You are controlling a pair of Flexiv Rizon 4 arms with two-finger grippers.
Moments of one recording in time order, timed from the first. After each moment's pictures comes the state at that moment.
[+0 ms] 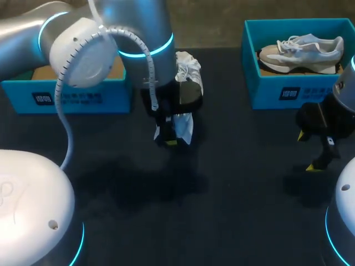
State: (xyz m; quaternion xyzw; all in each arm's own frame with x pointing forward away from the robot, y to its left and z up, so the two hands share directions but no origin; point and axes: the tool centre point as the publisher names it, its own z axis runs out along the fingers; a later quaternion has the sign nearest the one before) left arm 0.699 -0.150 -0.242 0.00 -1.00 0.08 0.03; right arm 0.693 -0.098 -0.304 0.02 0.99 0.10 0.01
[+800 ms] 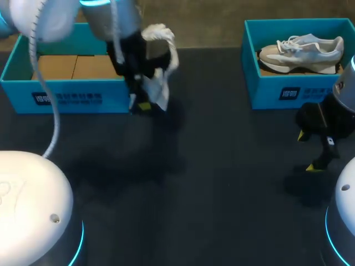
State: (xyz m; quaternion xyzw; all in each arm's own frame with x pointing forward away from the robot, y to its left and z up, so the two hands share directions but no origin) left arm 0.763 -0.084 -0.182 0.03 -0.99 0.10 0.04; right arm 0.693 -0.098 -0.304 0.02 0.99 0.10 0.01
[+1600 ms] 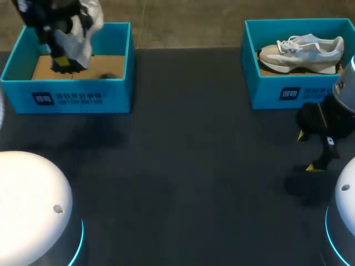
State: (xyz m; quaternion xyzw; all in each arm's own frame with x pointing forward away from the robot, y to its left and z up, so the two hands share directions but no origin) left arm 0.857 0.105 -0.130 0.06 -0.99 0.08 0.03; right arm 0.693 -0.098 -0.304 0.02 0.99 0.10 0.01
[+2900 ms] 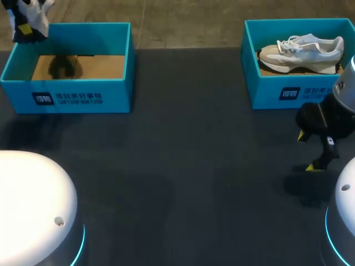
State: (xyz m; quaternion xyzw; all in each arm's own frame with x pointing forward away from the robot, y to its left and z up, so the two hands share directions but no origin) left arm 0.983 0.216 -0.131 0.15 -0.99 0.05 0.03; right arm 0.693 -0.098 -0.304 0.02 0.99 0.10 0.01
